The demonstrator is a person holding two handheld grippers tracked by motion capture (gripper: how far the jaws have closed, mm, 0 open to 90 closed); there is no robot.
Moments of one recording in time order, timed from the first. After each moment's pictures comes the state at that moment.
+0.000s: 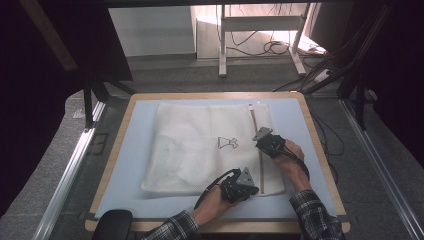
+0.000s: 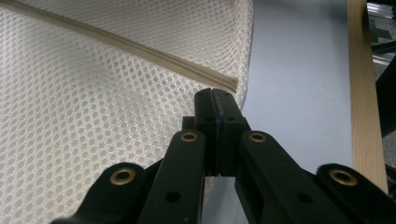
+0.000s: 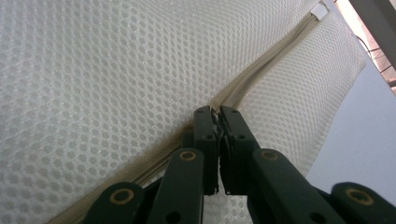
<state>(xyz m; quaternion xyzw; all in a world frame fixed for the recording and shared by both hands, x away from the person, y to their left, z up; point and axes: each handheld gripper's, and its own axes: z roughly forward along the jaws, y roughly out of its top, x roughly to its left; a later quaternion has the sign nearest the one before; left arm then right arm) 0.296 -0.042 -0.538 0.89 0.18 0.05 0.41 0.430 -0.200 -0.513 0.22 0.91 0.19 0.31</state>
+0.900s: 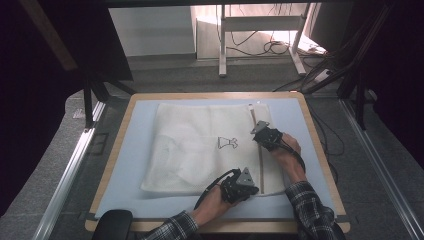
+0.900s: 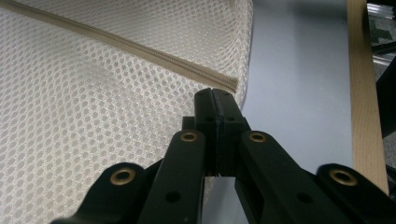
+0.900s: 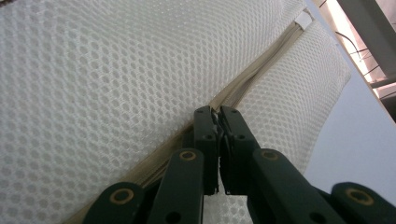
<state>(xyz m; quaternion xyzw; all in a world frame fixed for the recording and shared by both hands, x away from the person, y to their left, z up) 0.295 -0.042 -0.538 0.89 0.17 0.05 0.41 0.456 -0.194 -0.515 0.23 0.90 0.18 0.32</state>
